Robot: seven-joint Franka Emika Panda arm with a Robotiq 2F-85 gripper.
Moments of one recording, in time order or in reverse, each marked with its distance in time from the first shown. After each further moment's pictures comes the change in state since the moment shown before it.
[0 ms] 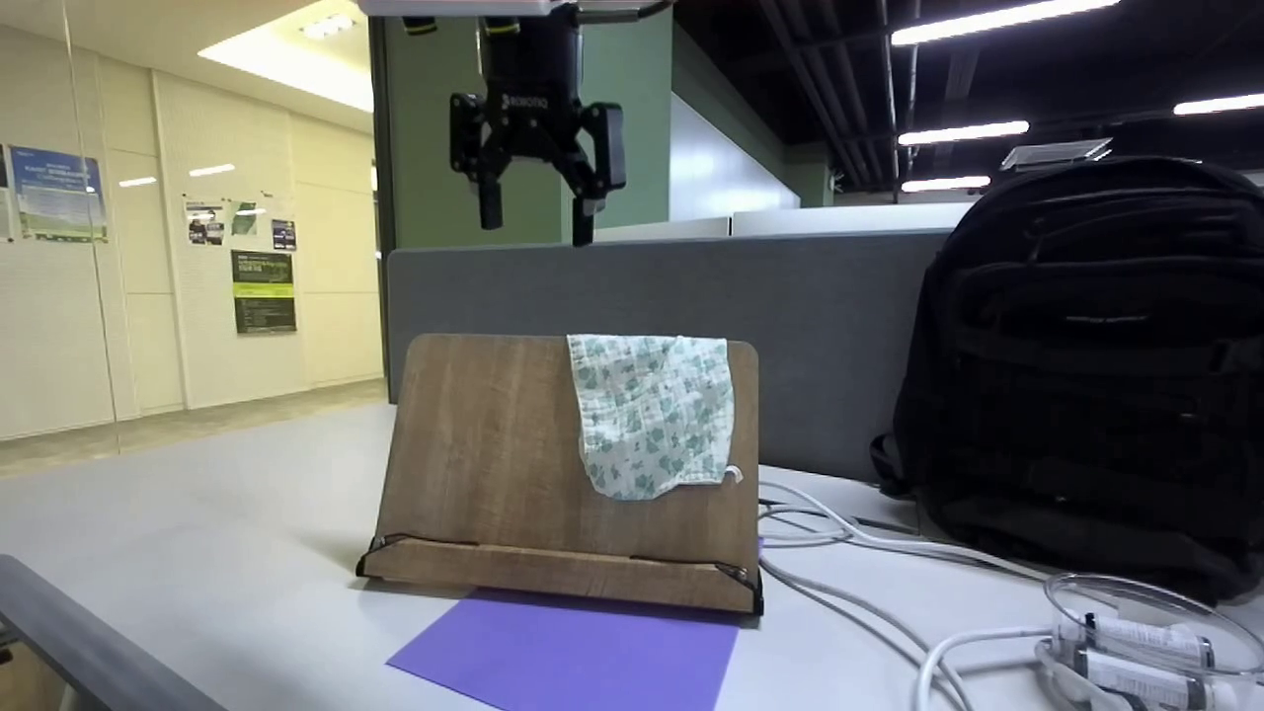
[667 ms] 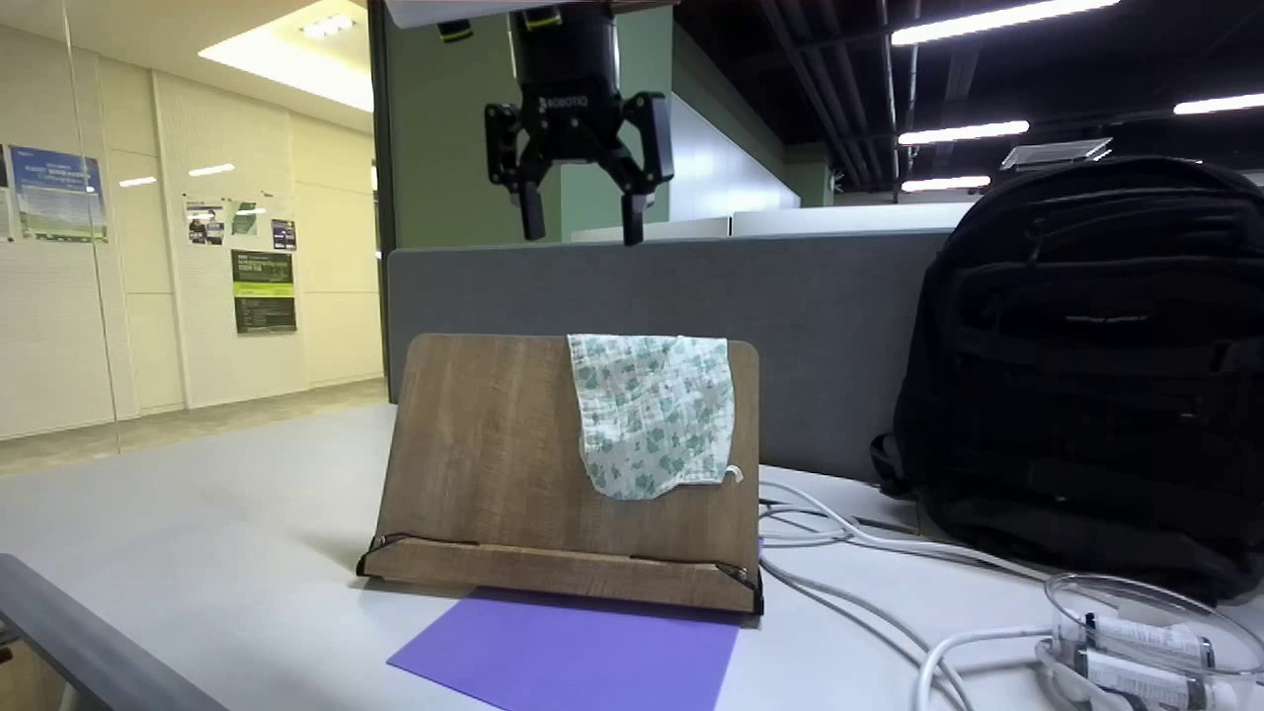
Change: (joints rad) arm -0.081 0.025 0.018 -0.005 -0.098 0.069 0.000
